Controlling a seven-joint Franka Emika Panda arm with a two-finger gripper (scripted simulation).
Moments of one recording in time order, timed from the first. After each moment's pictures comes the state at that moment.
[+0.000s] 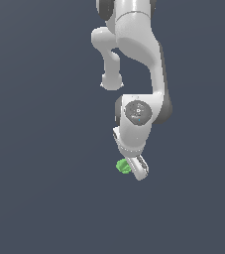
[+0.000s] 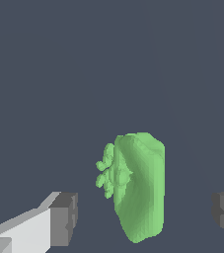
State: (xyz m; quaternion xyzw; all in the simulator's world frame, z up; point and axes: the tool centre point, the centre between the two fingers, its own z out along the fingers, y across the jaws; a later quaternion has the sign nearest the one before) arm 0.074 0.065 0.095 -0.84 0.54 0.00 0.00
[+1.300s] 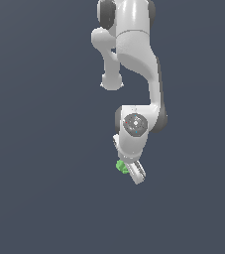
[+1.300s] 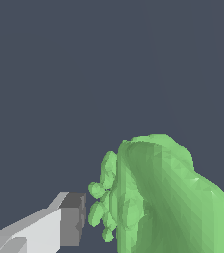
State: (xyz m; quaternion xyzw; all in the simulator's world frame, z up) arm 0.074 0.065 0.047 -0.84 0.54 0.00 0.00
